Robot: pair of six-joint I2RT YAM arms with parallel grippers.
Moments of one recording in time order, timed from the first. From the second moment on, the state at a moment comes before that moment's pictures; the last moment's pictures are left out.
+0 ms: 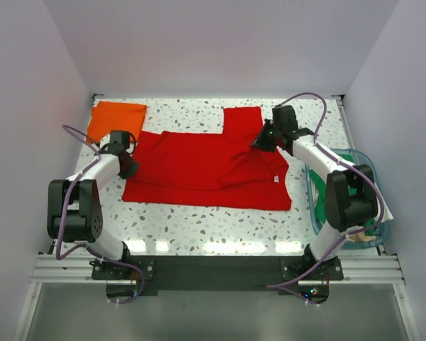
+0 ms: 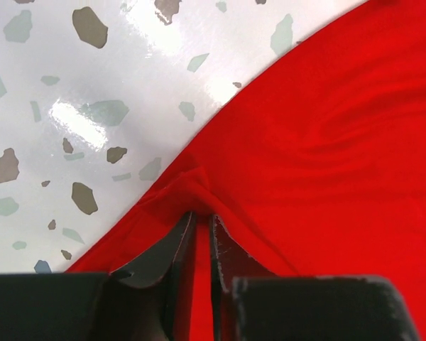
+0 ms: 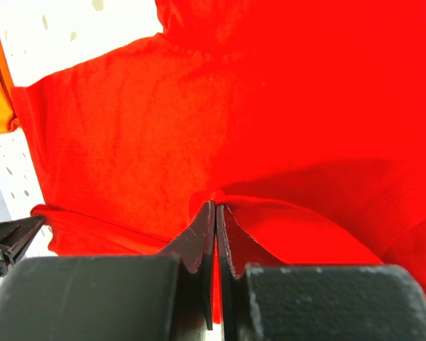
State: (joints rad) left arm 0.01 1.58 0.91 -0.41 -0.26 -0.76; right arm 0.28 1.72 1.25 -0.34 -0.15 0.73
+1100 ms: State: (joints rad) left arm 0.01 1.56 0.97 -0.43 -0.24 -0.74; right arm 0.14 1.71 1.13 -0.15 -0.18 0.75
